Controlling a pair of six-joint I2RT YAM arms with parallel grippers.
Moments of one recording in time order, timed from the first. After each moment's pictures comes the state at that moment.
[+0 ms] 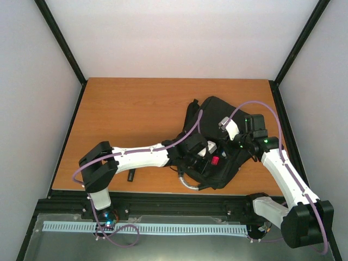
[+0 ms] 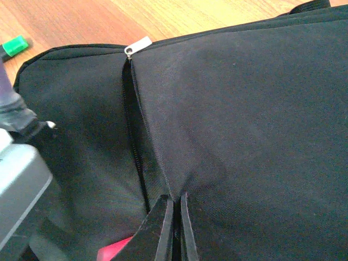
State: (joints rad) left arm -1.12 1.75 1.22 -0.36 0.28 -0.58; right arm 0.17 1.05 0.80 -0.63 -0.55 -0.47
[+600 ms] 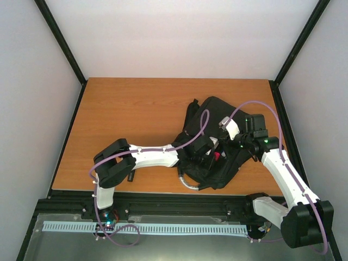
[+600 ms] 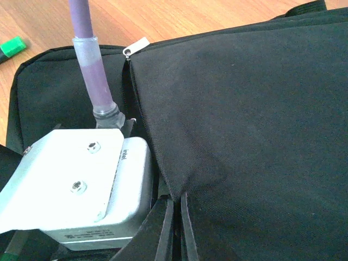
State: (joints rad) left arm -1.12 1.92 1.26 -0.17 0.09 -0.64; right arm 0.17 1.05 0.80 -0.63 -0.56 -0.48
